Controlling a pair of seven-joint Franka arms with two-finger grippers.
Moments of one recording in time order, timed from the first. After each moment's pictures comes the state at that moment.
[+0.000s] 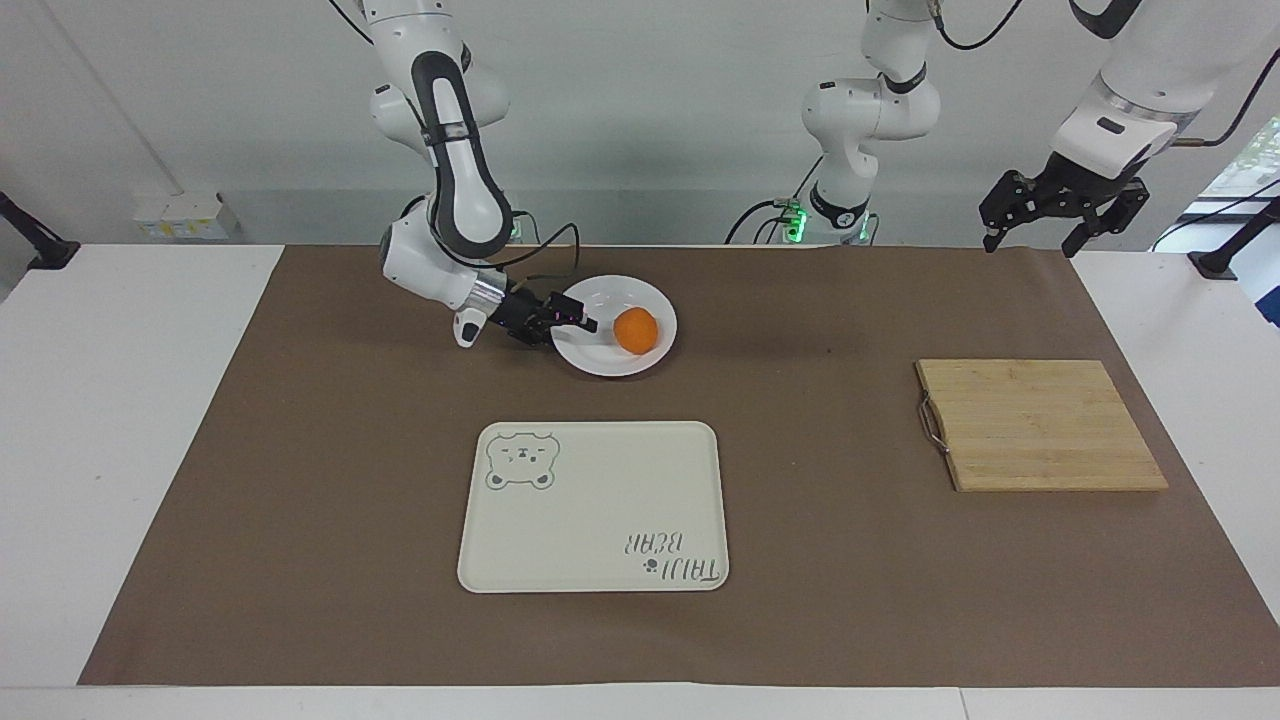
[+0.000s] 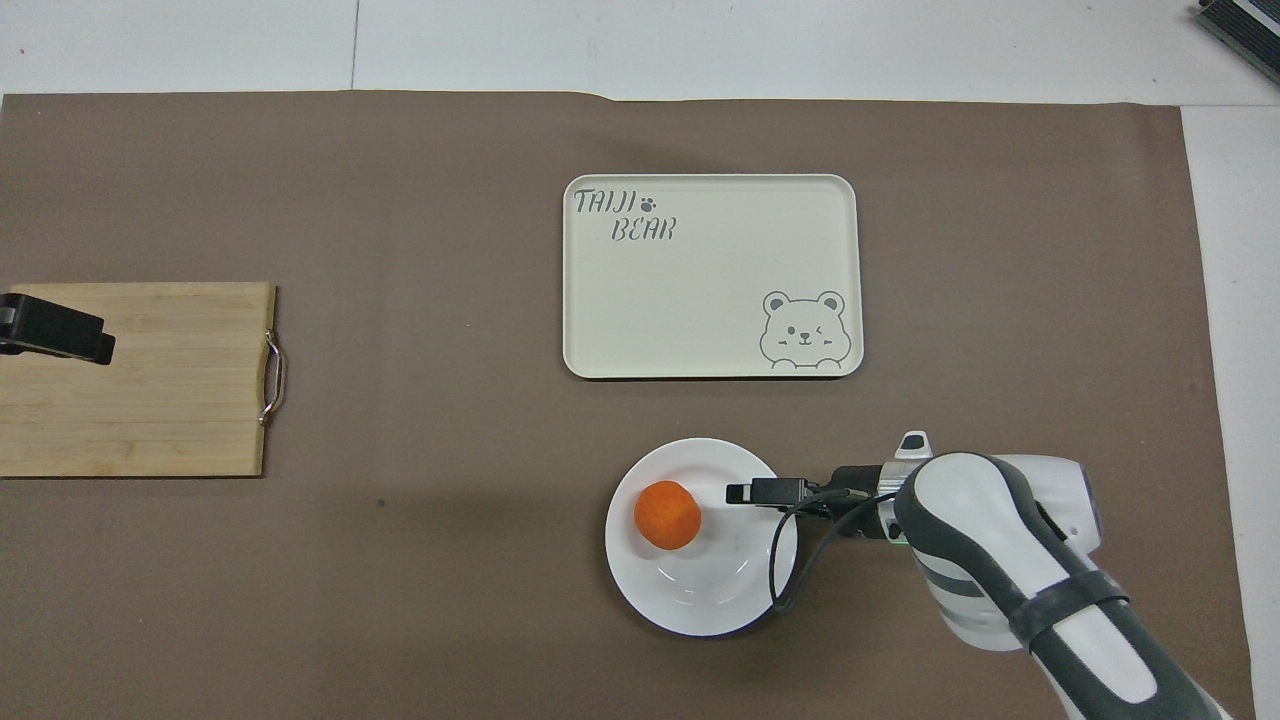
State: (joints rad) left arm -0.08 0.00 0.03 -1.47 0.01 1.44 0.10; right arm 0.36 0.01 -0.08 -2.54 1.32 2.26 -0.59
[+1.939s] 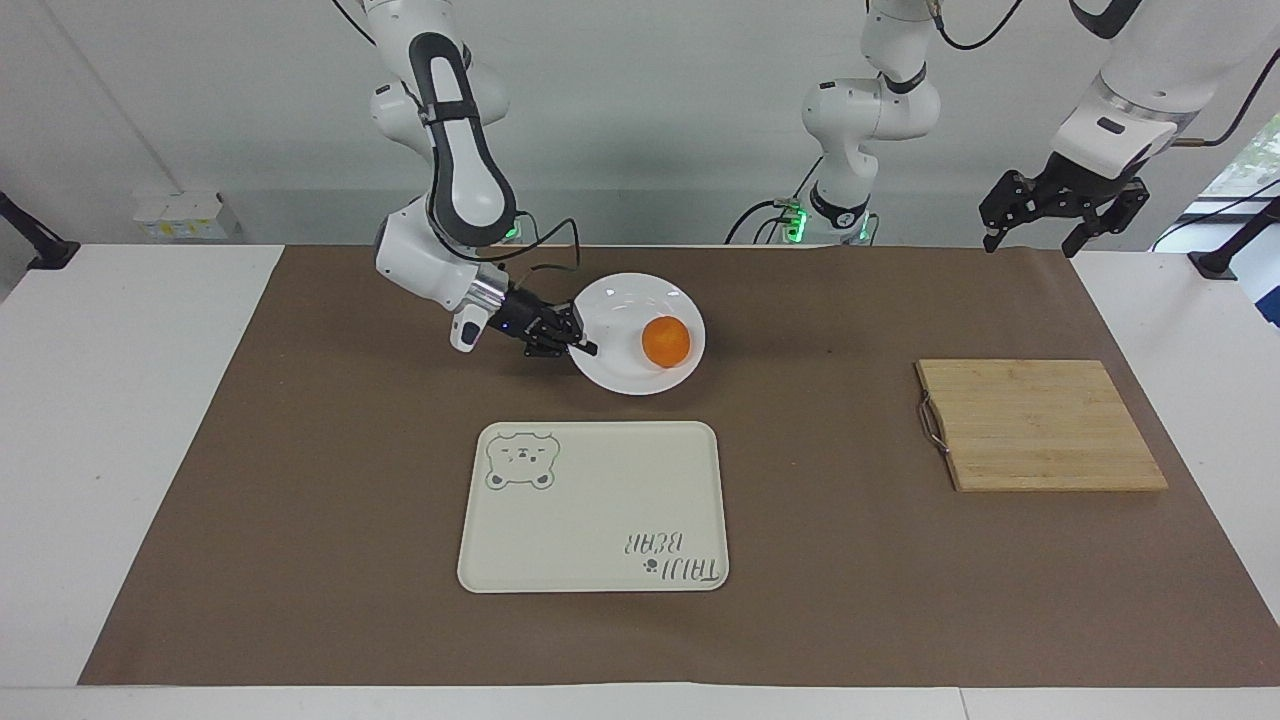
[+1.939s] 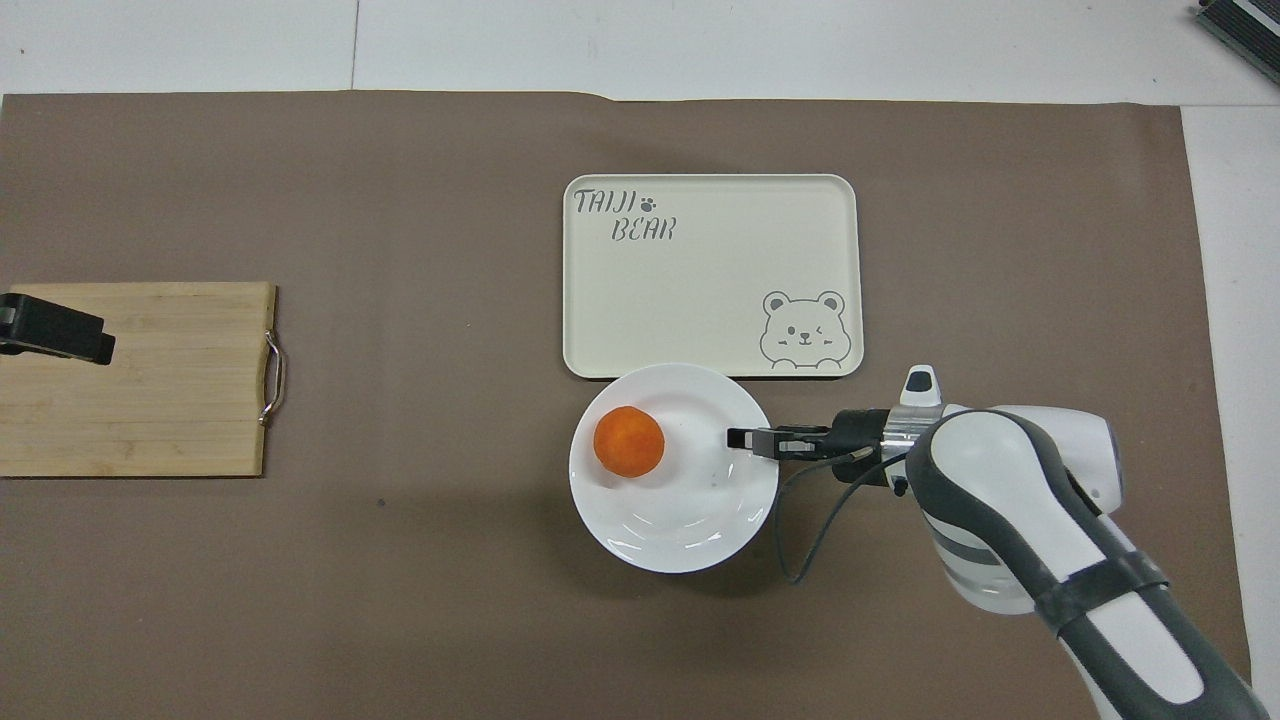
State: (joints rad) left arm -0.08 0.00 0.03 -1.47 0.01 1.44 0.10; right arm 0.34 0.02 -0.09 -2.37 1.31 2.27 -0.75
